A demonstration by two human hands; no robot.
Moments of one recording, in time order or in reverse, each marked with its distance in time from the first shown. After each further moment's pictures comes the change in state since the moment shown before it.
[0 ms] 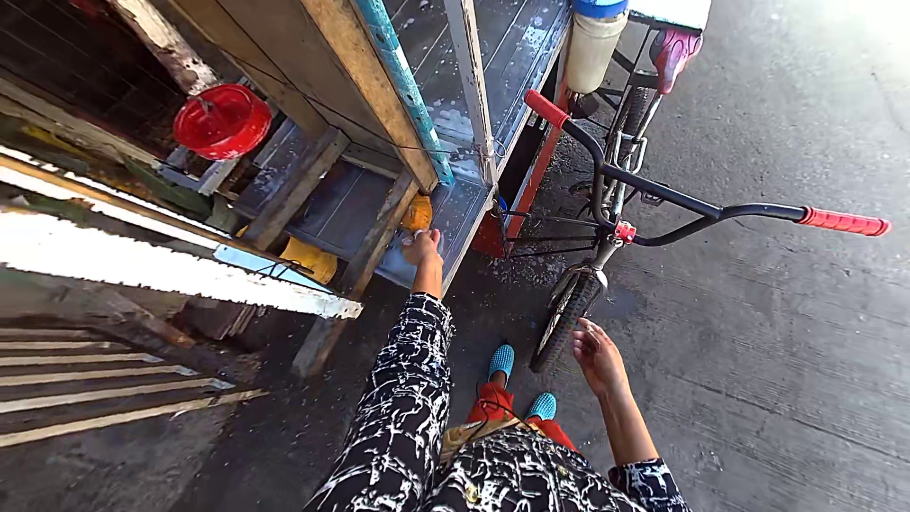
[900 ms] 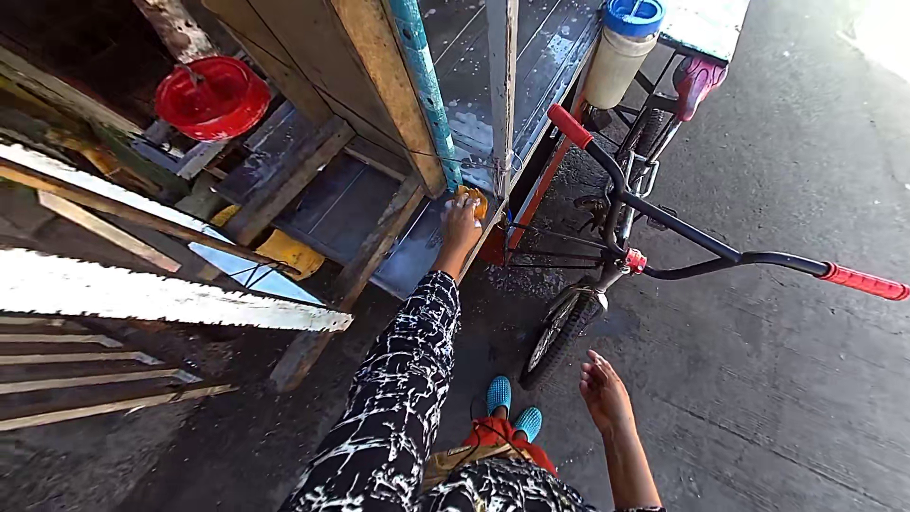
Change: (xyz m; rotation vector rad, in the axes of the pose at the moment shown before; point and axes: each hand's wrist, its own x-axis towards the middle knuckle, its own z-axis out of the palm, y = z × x) left_hand 0.035 0.000 0.067 1.181 -0.626 0.837; right_hand 0.019 0.003 -0.001 -0.045 0.112 0.030
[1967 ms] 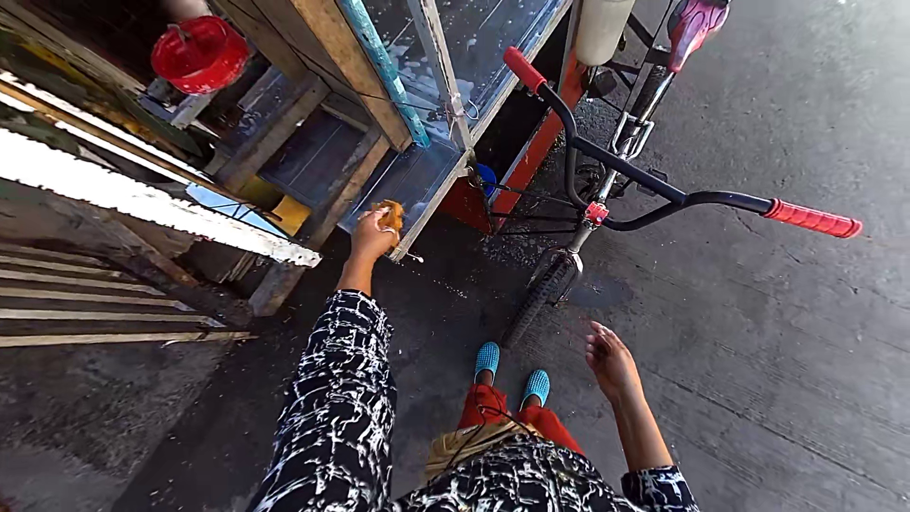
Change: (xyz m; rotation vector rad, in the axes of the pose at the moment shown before) left_hand -0.153 -0.028 -0.056 -0.101 0.015 -0.358; right_hand 0.016 -0.051 -0.140 -0.096 -0.118 0.009
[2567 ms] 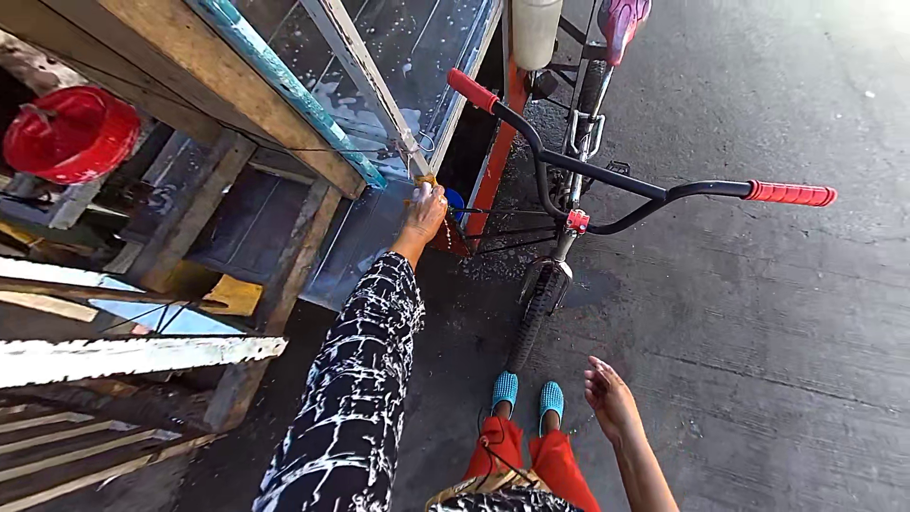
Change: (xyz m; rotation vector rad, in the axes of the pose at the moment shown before) left_hand 0.119 0.131 0.111 0.644 -0.176 0.758; right_hand -0.011 0.053 0.029 0.154 0.225 0.048
